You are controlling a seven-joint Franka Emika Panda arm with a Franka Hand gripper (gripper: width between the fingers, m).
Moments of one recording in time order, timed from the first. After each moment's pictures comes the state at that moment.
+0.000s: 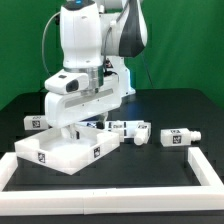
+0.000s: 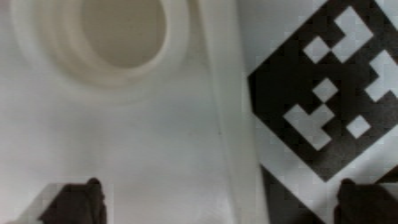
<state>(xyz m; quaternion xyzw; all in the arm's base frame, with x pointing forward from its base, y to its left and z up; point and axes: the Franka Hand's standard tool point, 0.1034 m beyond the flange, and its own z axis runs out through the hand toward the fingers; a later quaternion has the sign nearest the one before) 0.384 -0.066 0.012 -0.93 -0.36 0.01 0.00</state>
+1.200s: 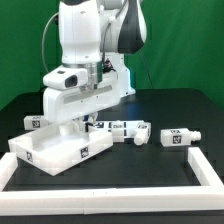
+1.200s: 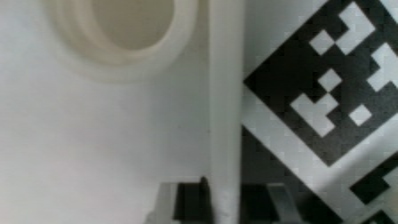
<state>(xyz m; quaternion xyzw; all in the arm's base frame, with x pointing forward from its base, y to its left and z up) 0.391 -0.068 0.034 -0.91 -0.41 -0.01 -0.01</state>
